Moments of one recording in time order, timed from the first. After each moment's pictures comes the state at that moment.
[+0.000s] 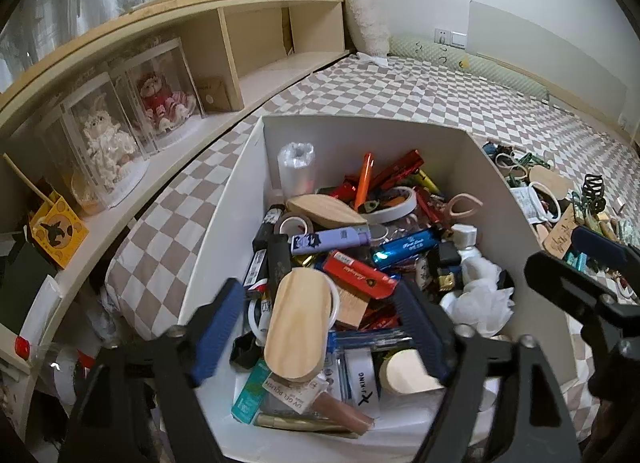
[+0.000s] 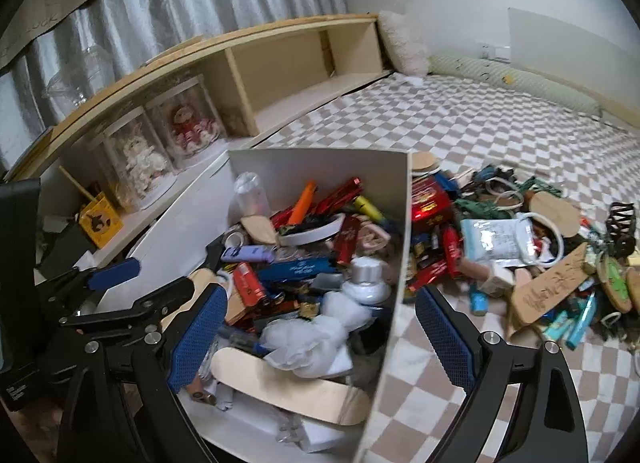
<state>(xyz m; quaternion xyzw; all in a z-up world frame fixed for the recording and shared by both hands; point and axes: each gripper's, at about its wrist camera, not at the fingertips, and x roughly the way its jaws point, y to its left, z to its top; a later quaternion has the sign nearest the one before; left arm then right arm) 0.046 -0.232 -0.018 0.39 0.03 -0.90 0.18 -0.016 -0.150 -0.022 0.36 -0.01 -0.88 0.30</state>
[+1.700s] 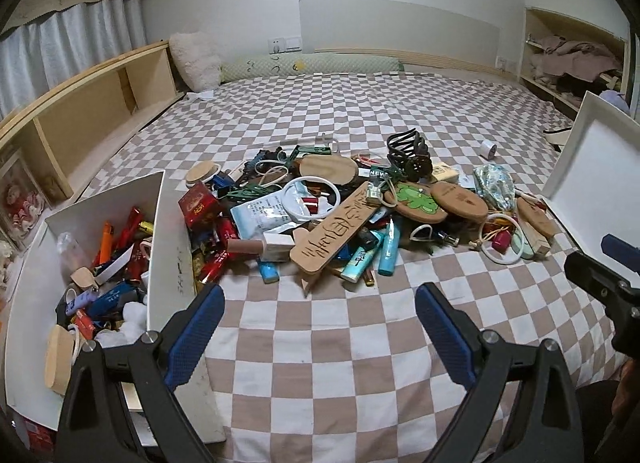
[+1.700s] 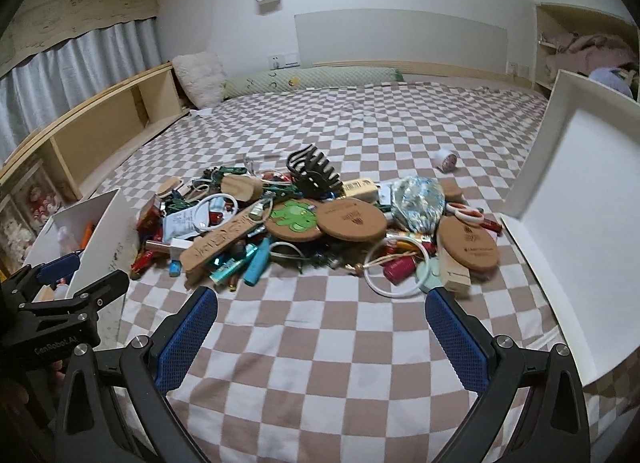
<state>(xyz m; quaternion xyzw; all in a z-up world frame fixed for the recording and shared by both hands) -0.012 0.035 -0.021 0.38 -0.04 -0.93 -0.01 0.024 0.163 -0.029 0.36 -0.06 -0.93 0.03</state>
